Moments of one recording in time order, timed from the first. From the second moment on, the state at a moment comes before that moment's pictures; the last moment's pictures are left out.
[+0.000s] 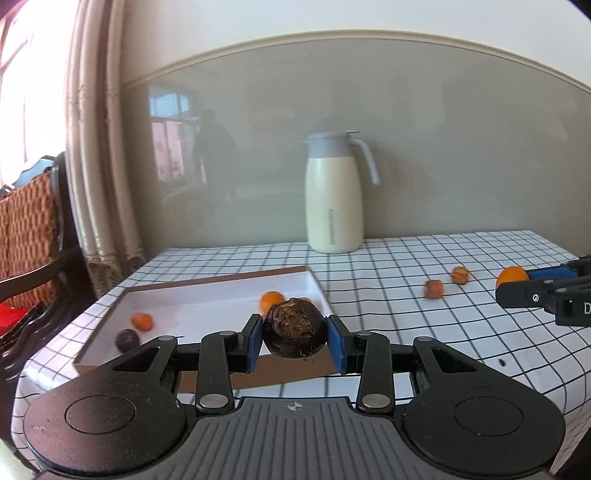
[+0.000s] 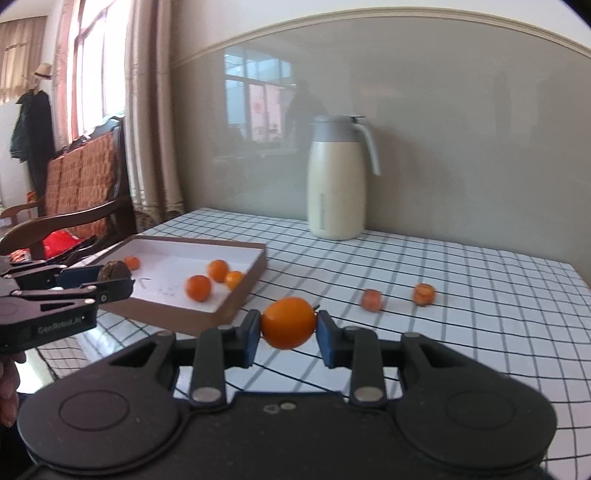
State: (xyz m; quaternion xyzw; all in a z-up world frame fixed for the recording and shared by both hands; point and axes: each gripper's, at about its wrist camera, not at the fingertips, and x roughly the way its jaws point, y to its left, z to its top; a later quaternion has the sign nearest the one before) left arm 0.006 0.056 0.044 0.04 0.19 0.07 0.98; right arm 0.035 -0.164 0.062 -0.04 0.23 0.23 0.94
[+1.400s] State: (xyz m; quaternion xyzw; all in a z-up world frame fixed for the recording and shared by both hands) left arm 0.003 0.184 0.064 0.02 0.15 0.20 0.97; right arm 0.059 -0.025 0.106 -0.09 0.17 0.35 0.92
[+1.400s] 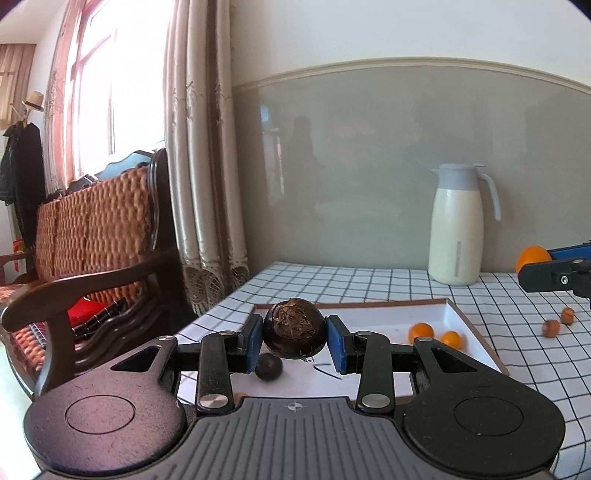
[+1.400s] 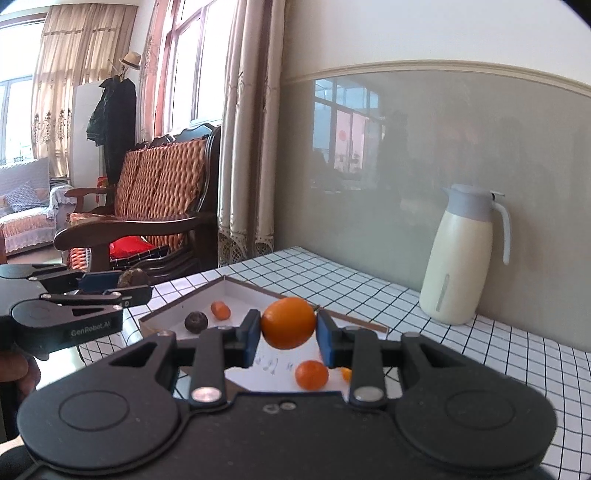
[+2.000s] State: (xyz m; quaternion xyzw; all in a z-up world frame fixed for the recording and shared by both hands) left arm 0.036 0.216 0.076 0.02 0.14 0.21 0.97; right arm 0.096 -0.006 0.113 -0.09 0.16 0.35 0.92
